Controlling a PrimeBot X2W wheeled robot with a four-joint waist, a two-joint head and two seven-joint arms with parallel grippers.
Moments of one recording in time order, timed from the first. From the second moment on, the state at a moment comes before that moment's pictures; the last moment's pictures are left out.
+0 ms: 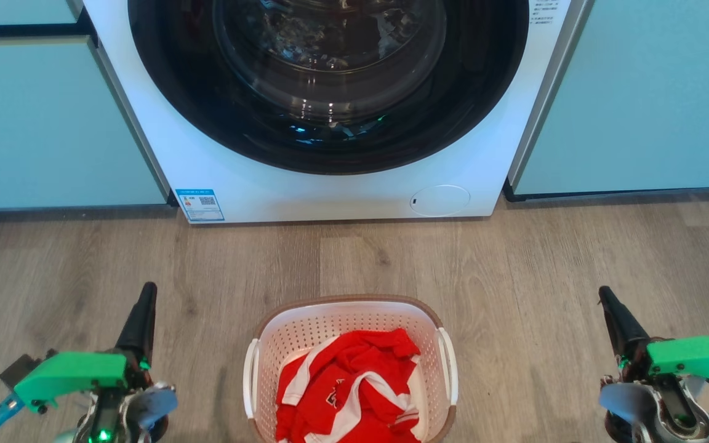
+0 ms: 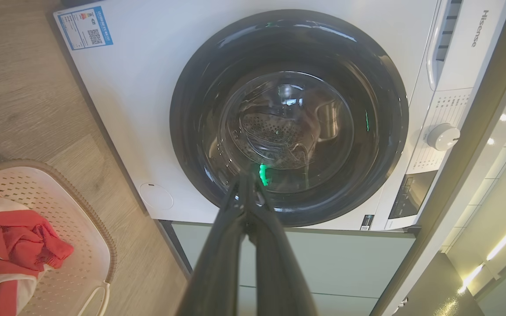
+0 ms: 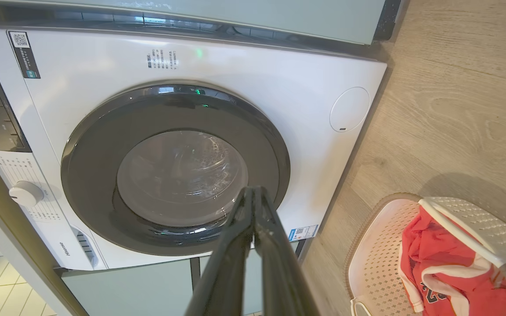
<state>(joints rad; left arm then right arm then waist) -0.03 0.06 0.02 0.26 -1.57 -0.12 0.06 -0.04 -0.06 -0.08 0.27 1.57 0.12 0.06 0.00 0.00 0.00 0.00</state>
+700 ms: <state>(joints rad) -0.05 0.06 0.04 0.27 -1.64 -0.12 0.08 -0.06 -0.06 -0.10 0.28 1.63 0.12 0.08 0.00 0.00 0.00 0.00</state>
